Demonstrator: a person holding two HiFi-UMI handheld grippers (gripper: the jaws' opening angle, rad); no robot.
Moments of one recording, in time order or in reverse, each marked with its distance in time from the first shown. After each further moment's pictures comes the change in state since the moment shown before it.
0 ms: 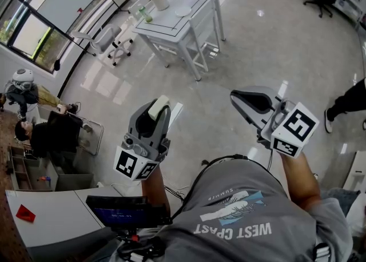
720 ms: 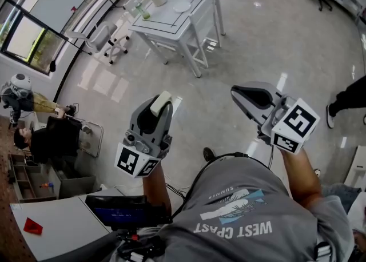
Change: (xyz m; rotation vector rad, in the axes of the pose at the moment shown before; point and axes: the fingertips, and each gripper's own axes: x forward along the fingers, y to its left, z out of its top) left arm 0.021 0.065 -0.025 -0.033 0.022 -0.029; right arm 0.061 -0.039 -0.008 0.029 0.026 -0.038
